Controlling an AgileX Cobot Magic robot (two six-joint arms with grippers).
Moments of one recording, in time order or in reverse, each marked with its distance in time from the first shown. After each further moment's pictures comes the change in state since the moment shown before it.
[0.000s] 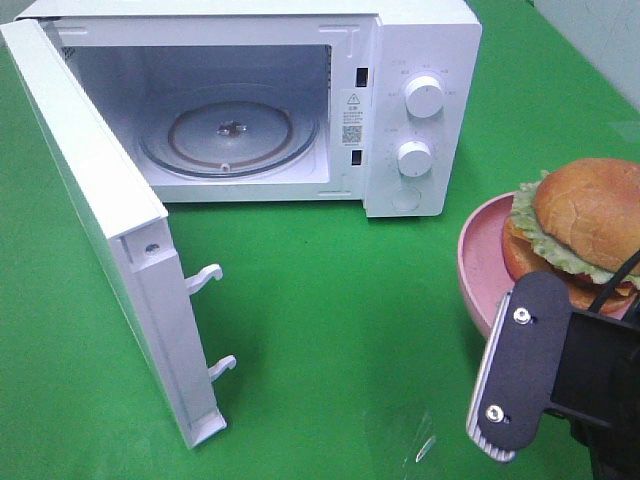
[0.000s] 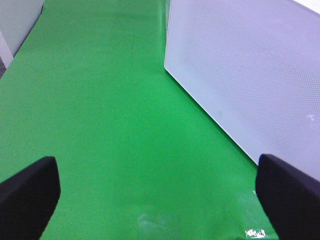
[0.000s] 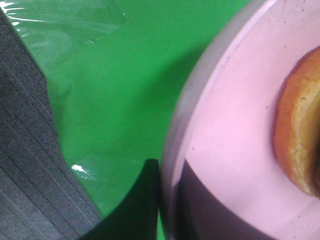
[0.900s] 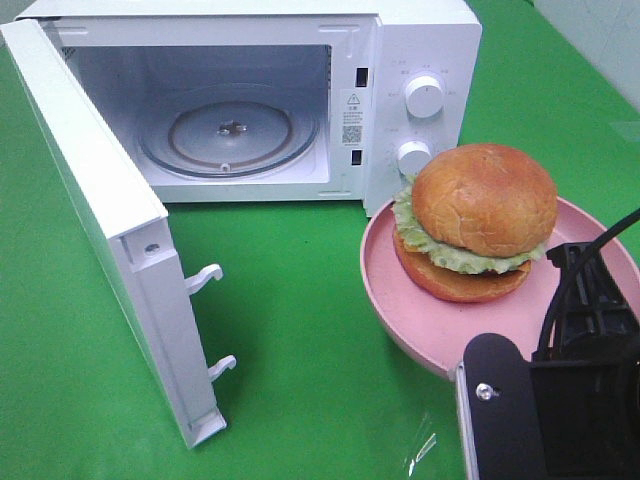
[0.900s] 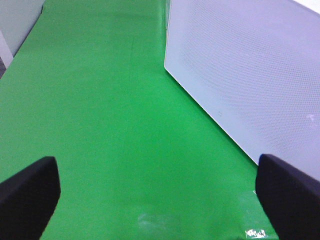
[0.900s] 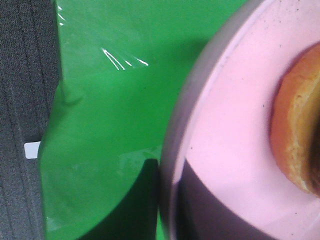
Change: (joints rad) left arm 0.000 0.000 0.000 0.000 0.000 0.000; right arm 0.000 0.000 0.002 -0.041 -0.136 -0.418
